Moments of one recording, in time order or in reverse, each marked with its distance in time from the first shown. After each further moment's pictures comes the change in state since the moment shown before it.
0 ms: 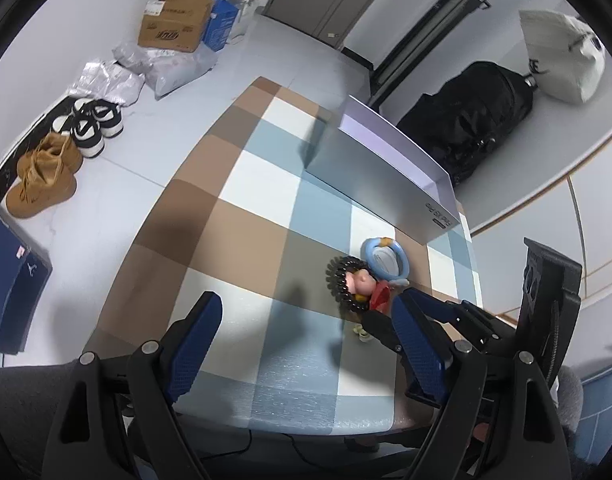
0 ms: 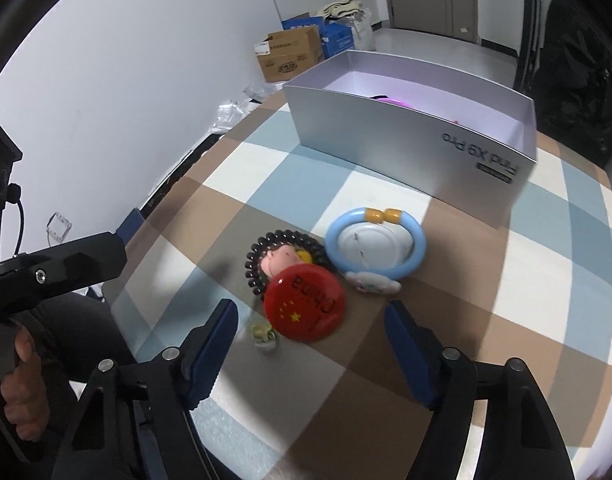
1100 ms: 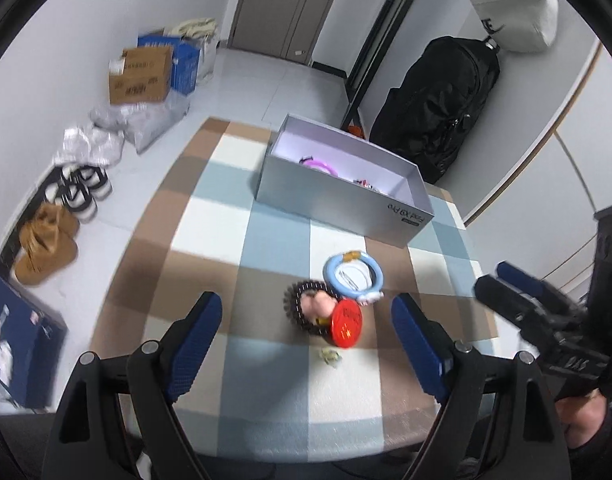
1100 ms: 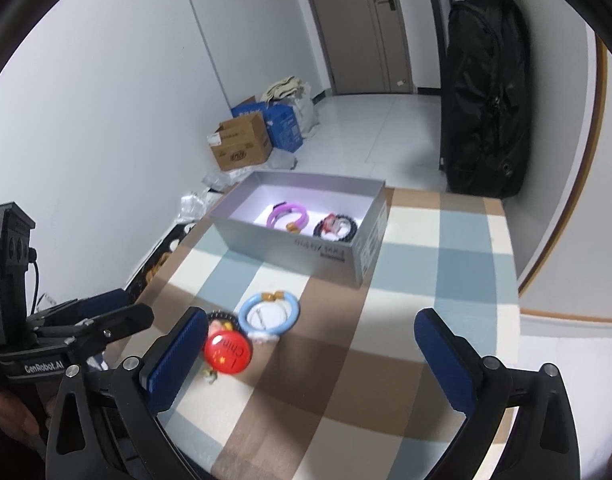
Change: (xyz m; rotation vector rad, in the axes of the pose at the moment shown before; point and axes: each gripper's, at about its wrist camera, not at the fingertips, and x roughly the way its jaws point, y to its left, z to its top) left arm 0.006 -0.052 -0.001 0.187 -0.067 0.057; right arm -0.097 -0.061 -0.008 0.149 -0.273 -0.093
